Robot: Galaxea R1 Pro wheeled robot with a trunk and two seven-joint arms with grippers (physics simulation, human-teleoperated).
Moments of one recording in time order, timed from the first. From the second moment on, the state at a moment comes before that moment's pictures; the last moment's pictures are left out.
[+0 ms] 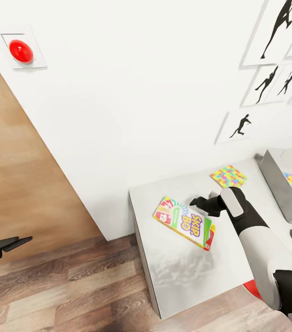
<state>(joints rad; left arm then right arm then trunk) -0.27 0.67 0.37 -1.20 0.55 0.91 -1.57 -1.01 -0.12 -0.03 -0.73 -0.75 0.99 -0.35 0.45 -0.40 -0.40</state>
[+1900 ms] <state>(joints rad) -0.27 0.67 0.37 -1.20 0.55 0.91 -1.57 -1.01 -0.11 -0.03 -0.73 -0.75 0.99 -0.35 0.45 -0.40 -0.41</state>
